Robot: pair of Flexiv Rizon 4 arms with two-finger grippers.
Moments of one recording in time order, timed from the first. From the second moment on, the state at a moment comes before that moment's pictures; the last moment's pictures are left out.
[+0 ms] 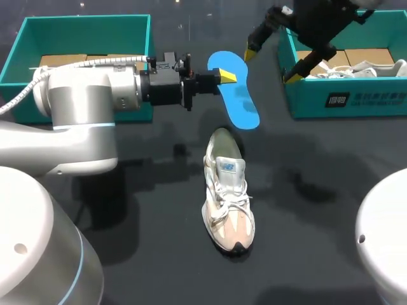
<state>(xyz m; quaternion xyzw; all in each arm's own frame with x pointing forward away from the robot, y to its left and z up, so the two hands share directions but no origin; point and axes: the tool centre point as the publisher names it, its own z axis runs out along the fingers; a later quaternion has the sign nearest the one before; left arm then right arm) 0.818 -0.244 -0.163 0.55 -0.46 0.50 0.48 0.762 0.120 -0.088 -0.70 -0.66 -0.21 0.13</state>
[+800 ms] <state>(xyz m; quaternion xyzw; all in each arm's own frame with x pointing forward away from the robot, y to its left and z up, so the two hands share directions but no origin) 0.818 -0.244 -0.163 0.55 -0.46 0.50 0.48 0.758 0.181 -0.078 -0.73 -0.68 -0.07 0.00</state>
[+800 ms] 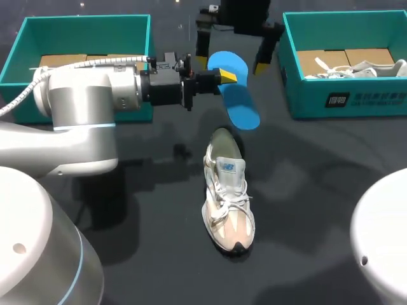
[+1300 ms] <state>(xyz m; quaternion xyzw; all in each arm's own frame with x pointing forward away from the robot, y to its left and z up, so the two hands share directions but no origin) 0.818 -0.244 -0.163 0.55 -0.46 0.50 0.48 0.758 0.178 -0.069 -0.75 -0.66 -0.04 -0.04</state>
